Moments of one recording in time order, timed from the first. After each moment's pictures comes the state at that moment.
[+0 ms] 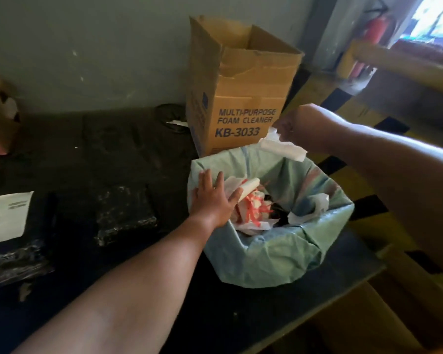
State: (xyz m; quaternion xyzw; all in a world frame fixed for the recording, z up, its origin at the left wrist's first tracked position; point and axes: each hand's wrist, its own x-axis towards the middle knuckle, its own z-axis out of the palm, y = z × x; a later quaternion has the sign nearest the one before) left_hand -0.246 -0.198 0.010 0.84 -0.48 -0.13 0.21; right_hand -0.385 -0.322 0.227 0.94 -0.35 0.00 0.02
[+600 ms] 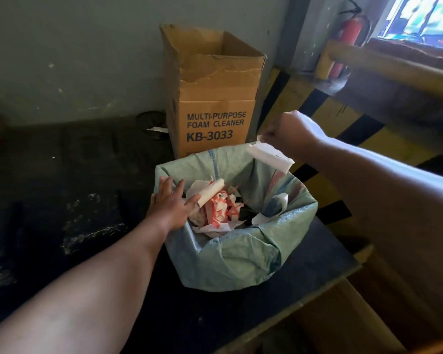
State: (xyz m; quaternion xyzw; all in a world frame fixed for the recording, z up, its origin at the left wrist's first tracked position) left_hand -0.251 -0.205 0.010 0.87 -0.44 -0.16 0.16; right_hand -0.457 -0.374 0.207 0.92 -0.37 0.12 0.02
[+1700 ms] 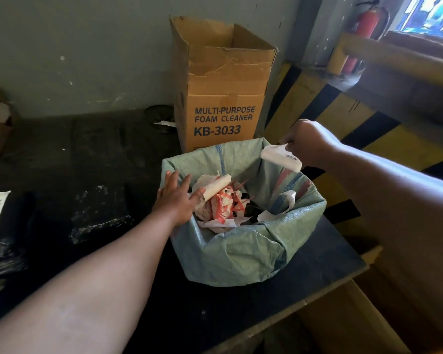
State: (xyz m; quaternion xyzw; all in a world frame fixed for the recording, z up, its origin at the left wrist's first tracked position) left_hand -0.253 -0.204 0.007 0.87 -0.44 -0.16 0.18; right_hand -0.477 -0.405 0.178 0.92 -0.39 0.09 -0.01
